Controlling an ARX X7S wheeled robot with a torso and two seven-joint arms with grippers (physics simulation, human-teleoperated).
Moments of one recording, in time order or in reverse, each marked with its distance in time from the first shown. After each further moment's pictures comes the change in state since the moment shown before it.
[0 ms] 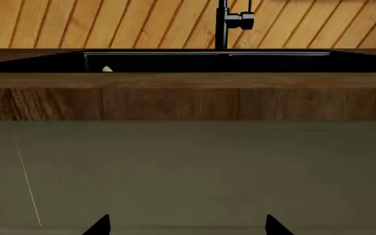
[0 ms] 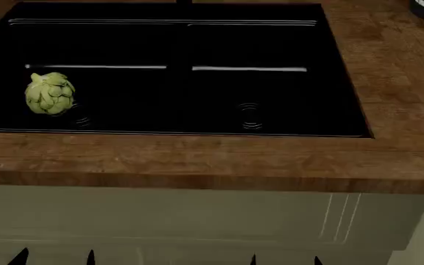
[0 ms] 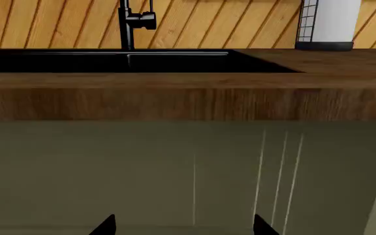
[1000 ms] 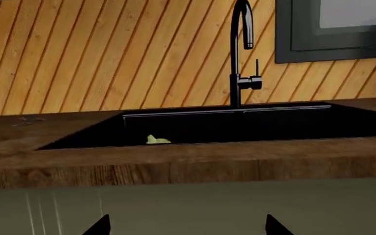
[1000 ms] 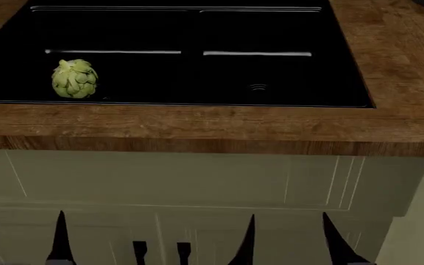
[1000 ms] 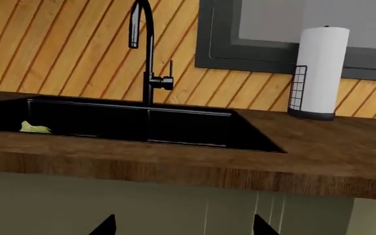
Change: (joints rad) left arm -0.002 -0.120 0.058 0.275 -0.047 -0.093 -0.117; right arm 0.007 0.121 -0.110 -0.370 0.035 0.207 0.109
